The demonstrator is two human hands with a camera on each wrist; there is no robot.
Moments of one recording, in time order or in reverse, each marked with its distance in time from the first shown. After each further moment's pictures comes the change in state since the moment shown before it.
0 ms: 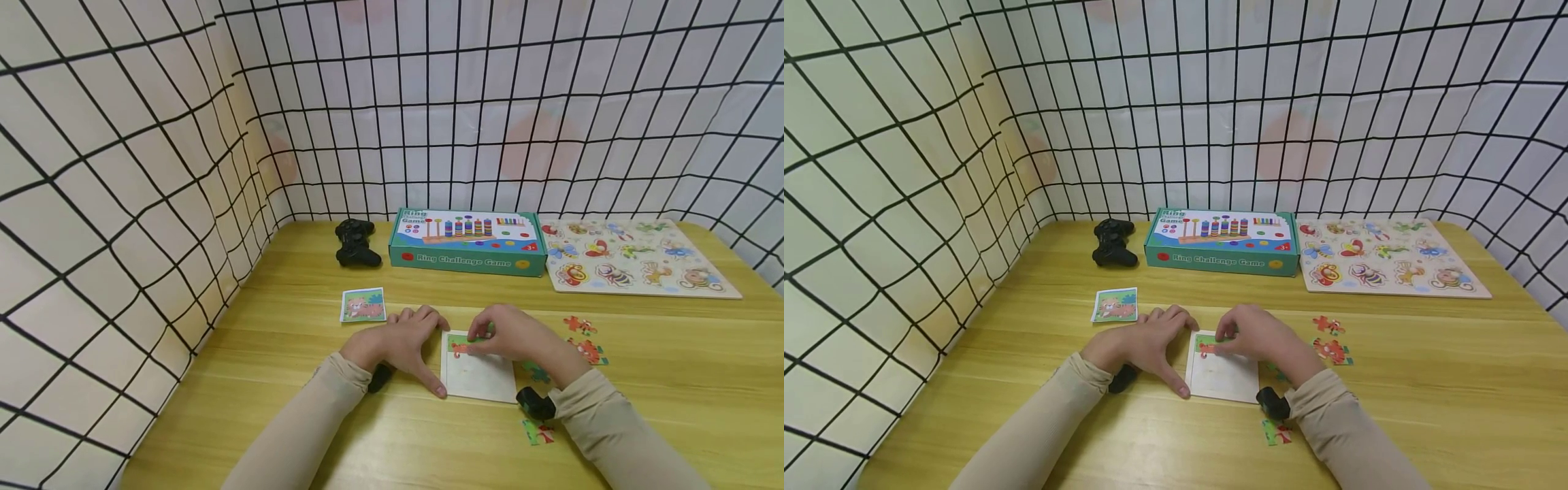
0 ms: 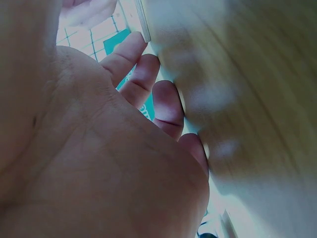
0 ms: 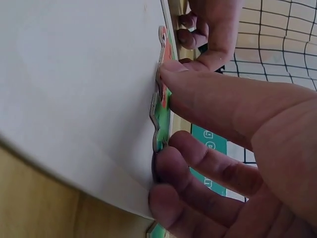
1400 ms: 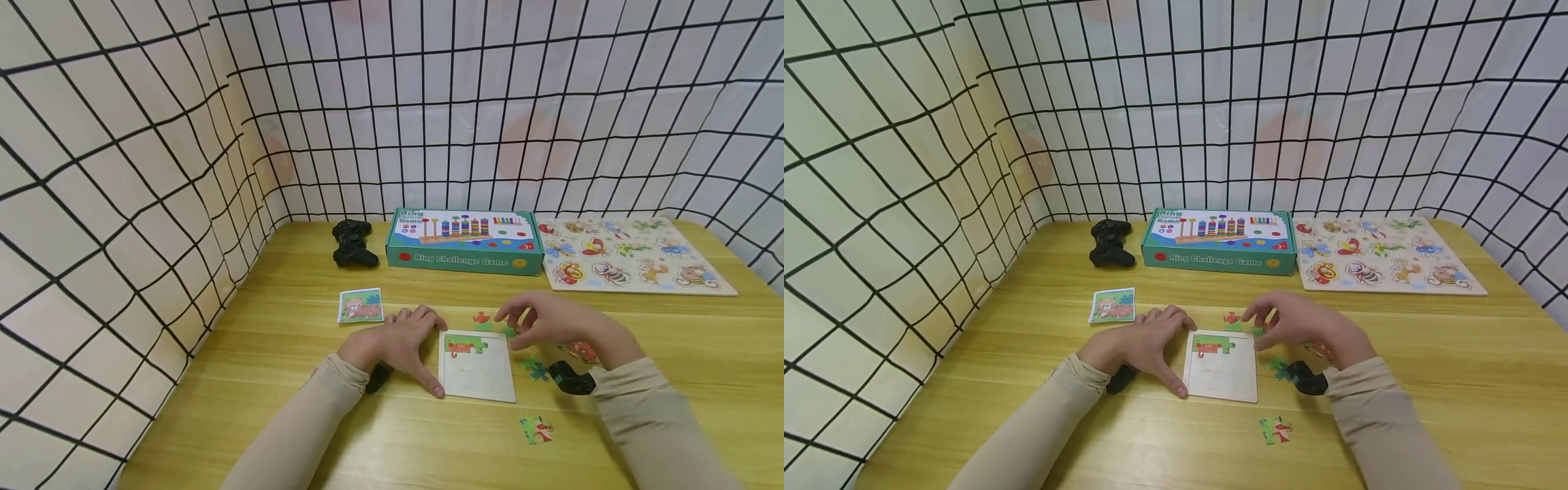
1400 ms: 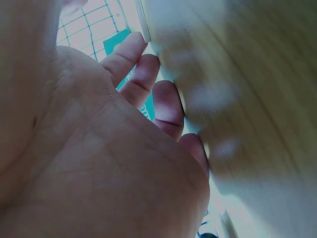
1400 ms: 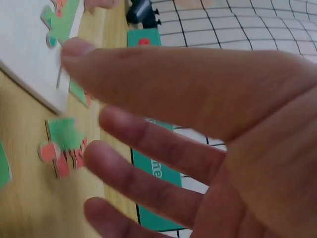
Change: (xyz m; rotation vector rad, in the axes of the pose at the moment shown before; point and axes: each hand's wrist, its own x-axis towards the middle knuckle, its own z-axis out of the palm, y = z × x) left_hand 0.000 0.000 0.001 -0.020 0.007 0.002; right_hand -0.031 0.033 -0.050 0.230 -0.134 -0.036
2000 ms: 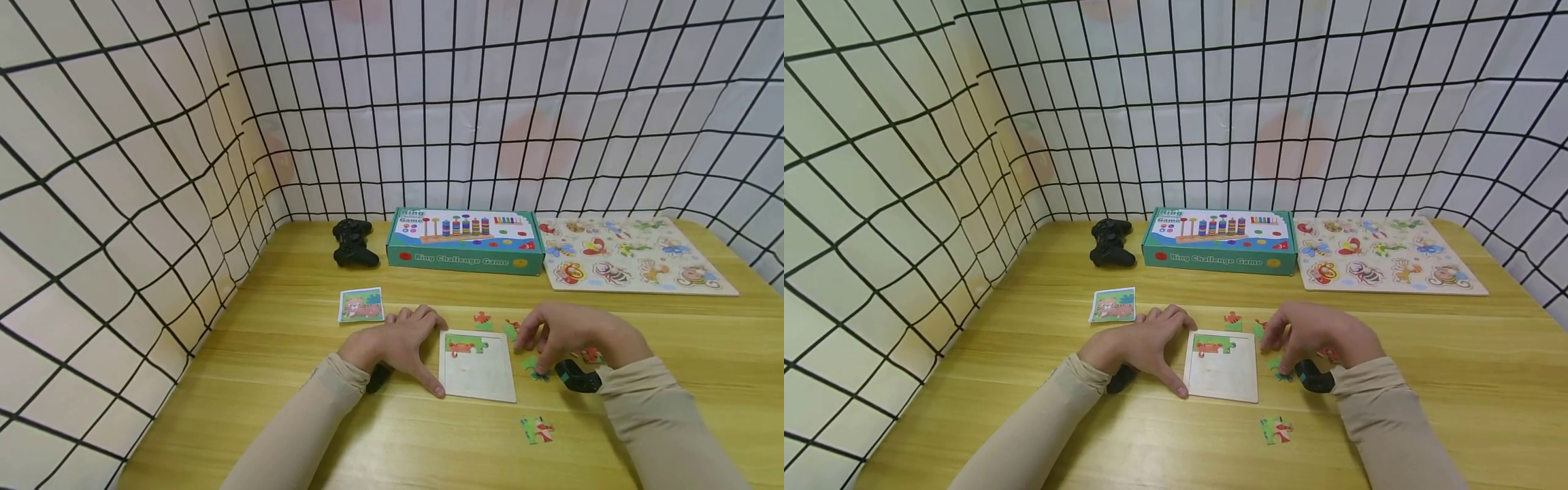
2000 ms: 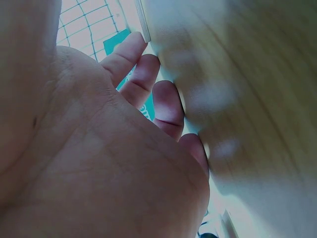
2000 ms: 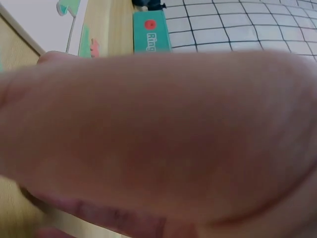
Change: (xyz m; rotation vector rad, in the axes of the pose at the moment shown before) left_hand 0.000 0.000 0.000 0.003 0.003 0.002; right_hand -0.010 0.013 -0.004 0.056 -0.154 0.166
